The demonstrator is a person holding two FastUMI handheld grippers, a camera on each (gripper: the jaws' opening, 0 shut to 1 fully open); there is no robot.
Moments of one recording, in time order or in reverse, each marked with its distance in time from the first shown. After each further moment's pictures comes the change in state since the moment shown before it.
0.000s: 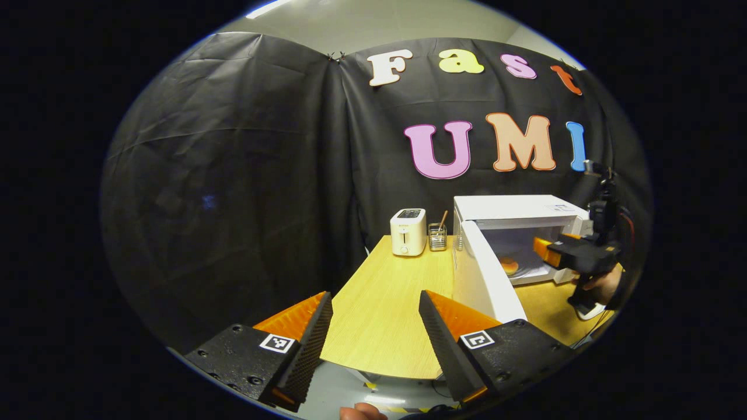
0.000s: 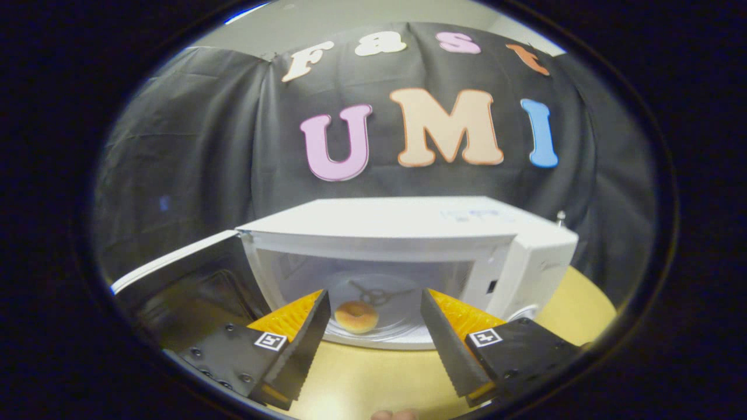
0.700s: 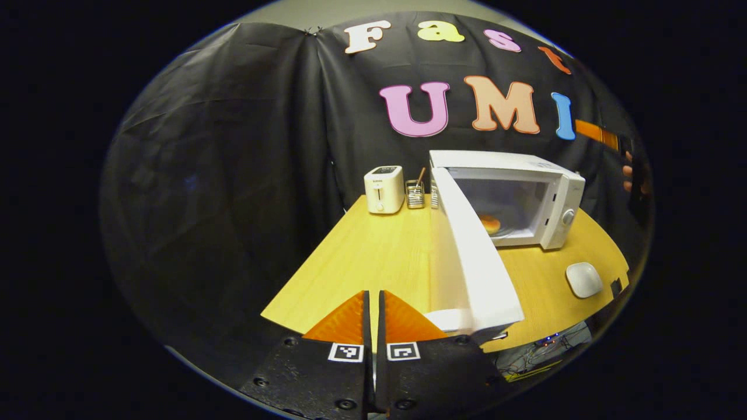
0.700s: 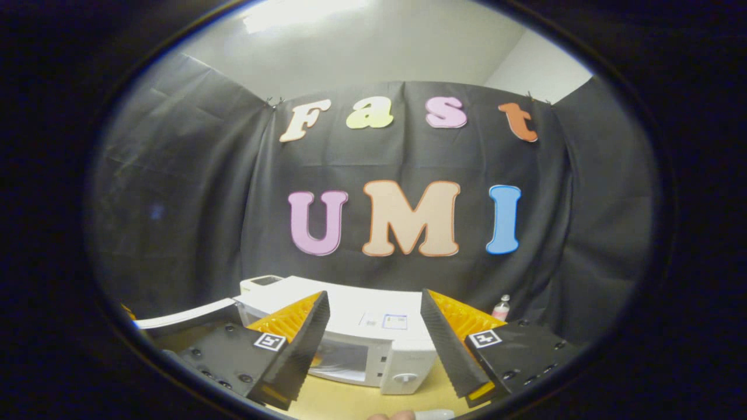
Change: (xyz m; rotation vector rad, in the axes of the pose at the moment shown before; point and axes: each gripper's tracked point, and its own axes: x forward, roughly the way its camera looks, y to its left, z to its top) left arm -0.003 -0.064 -0.080 0.026 0.216 -0.072; right arm -0.101 -0.104 0.168 -0.052 -0.279 -0.080
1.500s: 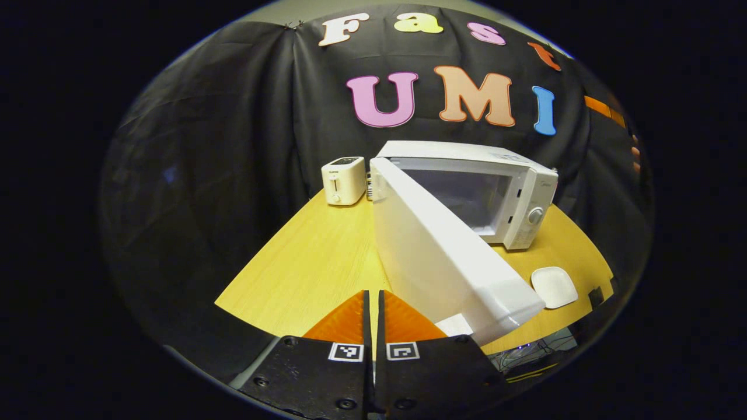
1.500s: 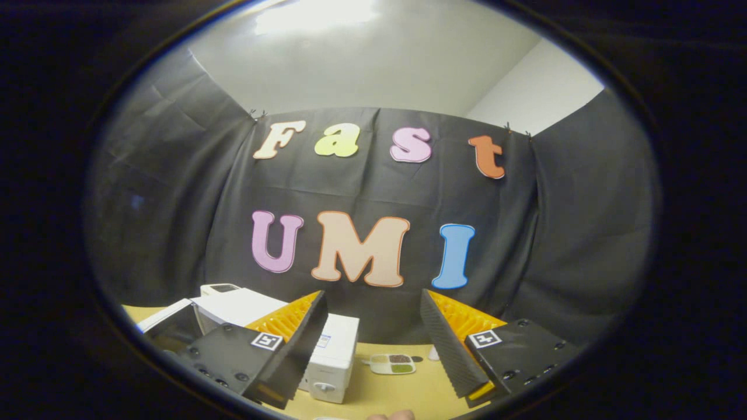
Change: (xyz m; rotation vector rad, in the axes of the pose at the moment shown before) left arm 0.010 -0.110 0.011 -0.007 0.040 -0.123; right arm -0.026 -0.115 0.072 -0.111 -0.104 -0.114
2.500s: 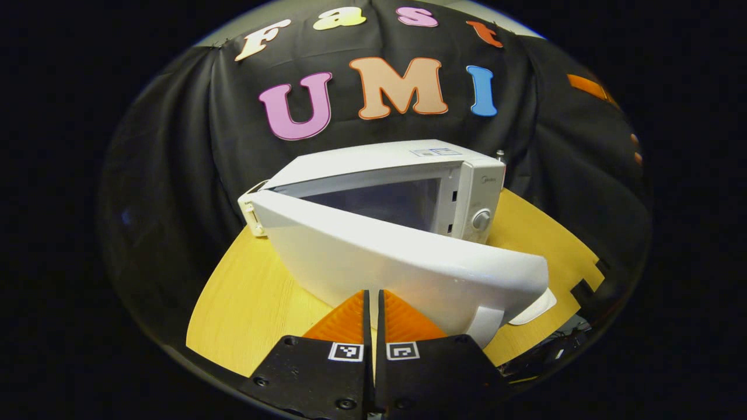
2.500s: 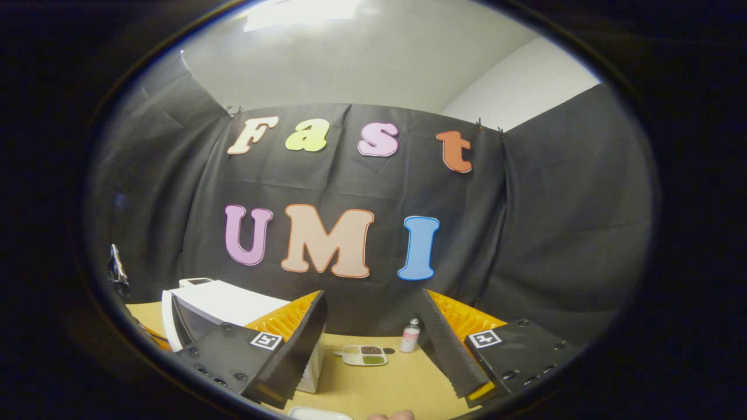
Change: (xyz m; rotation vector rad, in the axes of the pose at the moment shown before) left arm 0.069 -0.129 0.047 0.194 -0.024 -0.238; right arm -0.032 -0.061 -0.005 0.003 0.045 -0.121
